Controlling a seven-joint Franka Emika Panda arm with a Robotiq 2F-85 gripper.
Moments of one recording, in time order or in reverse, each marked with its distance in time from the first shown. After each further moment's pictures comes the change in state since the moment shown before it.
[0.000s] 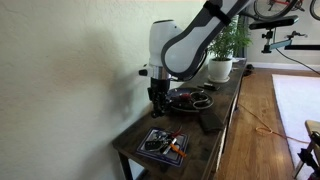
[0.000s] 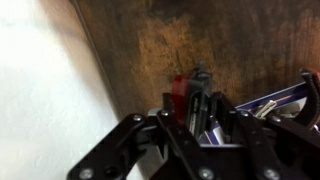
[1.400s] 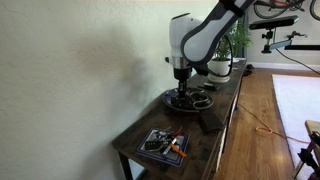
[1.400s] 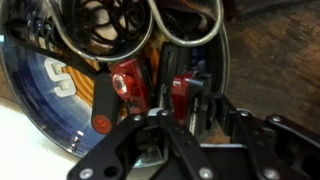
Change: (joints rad) arm 0.017 -0.111 -0.199 -0.104 -0.033 -0.097 0.788
